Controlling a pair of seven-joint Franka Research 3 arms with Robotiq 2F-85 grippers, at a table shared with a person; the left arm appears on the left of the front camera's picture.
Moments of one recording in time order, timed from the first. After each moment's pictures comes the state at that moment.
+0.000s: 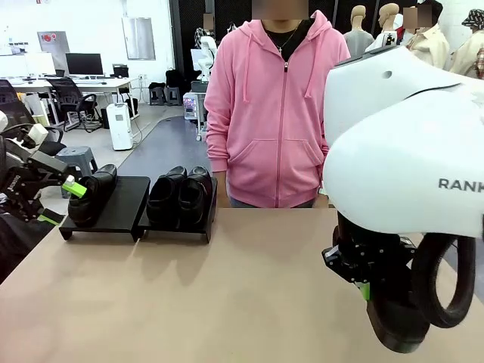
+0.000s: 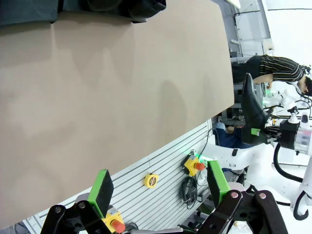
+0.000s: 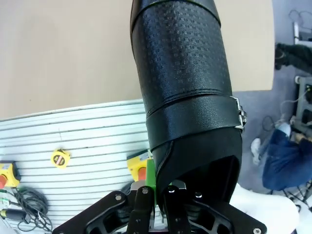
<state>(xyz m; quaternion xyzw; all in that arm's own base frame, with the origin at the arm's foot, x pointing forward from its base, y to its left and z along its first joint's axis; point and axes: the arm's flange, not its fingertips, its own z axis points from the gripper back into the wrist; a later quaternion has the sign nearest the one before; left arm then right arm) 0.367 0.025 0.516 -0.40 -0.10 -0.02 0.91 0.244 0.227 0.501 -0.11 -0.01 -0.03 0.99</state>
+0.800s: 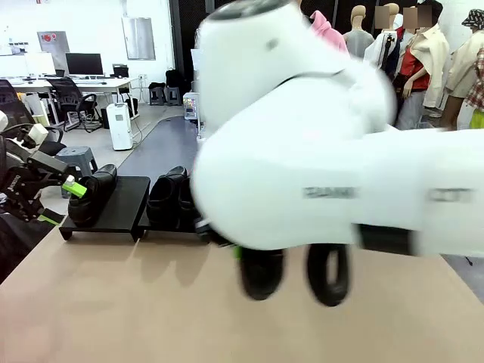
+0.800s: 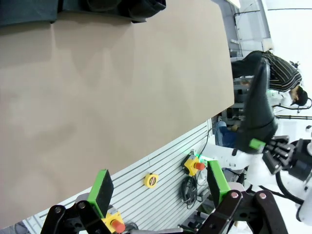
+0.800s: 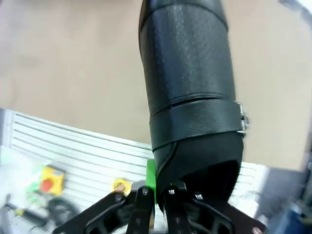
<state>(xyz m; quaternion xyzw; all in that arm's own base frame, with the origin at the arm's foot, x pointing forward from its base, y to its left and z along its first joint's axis) 0.367 0.025 0.516 -0.40 -0.10 -0.02 0.91 0.236 0.406 0.540 -0.01 -0.15 0.12 0.98</state>
